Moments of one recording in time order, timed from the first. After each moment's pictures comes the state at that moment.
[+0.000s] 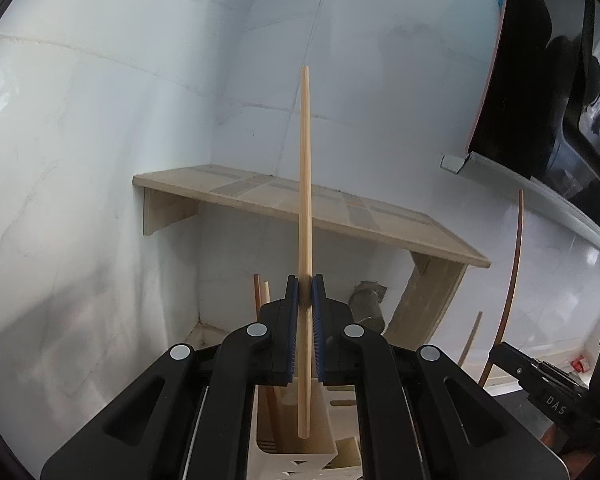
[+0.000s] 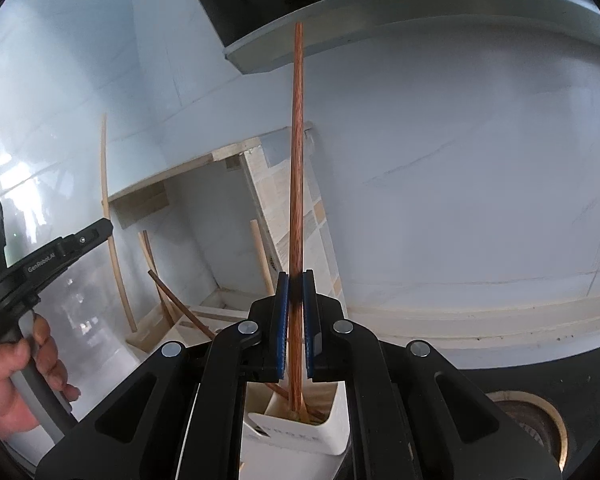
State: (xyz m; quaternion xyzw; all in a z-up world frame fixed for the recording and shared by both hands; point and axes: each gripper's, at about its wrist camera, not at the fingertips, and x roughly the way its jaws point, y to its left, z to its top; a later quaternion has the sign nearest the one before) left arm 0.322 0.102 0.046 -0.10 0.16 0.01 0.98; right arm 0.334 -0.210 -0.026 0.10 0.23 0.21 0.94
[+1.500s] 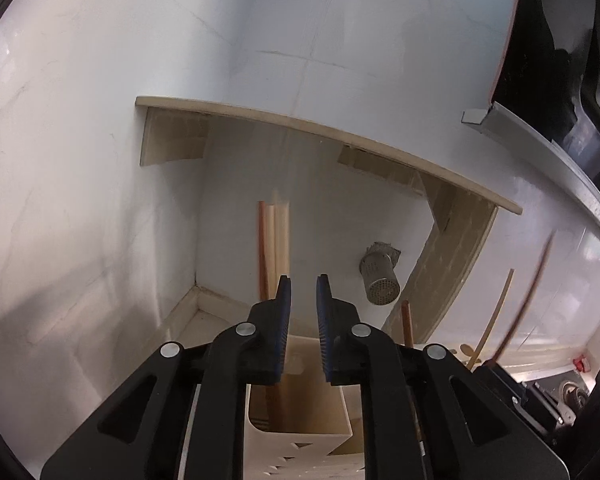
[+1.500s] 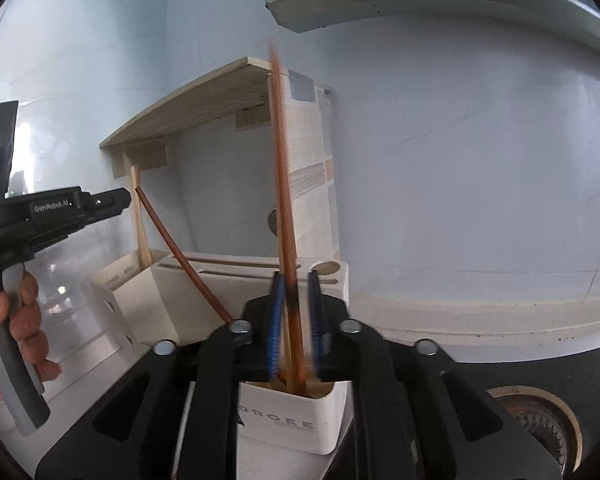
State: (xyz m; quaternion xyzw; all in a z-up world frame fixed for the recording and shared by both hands) left arm 0.328 0.100 0.003 -0.12 0.19 0.01 0.97; right arm 0.319 -0.178 -0.069 0.05 0.19 0.20 0.96
